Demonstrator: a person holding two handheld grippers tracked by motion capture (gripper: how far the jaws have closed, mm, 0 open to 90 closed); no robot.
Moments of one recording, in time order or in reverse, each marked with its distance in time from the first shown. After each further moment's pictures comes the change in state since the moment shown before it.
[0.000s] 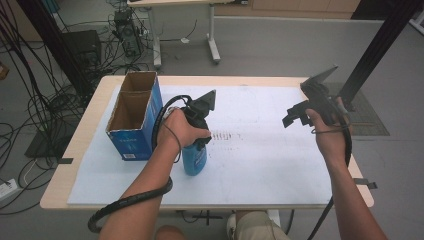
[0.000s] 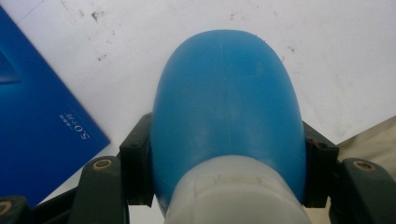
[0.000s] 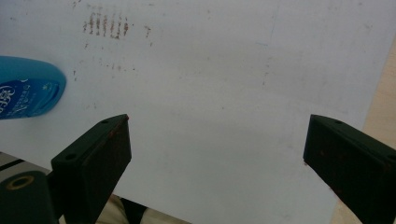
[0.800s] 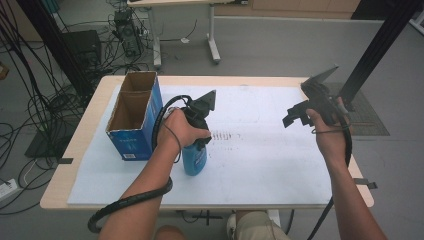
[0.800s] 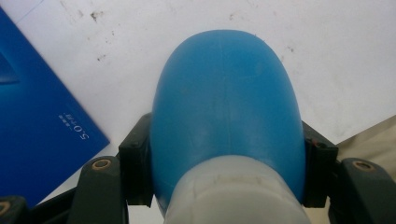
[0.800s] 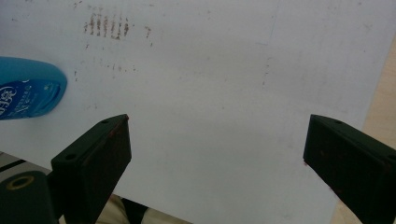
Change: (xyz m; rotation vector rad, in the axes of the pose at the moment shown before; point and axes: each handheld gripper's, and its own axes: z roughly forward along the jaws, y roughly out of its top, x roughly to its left) left arm -0.001 0.000 0.000 -0.001 0.000 -0.002; right arm -0.001 -0.001 -0.001 -0.002 0.003 0.004
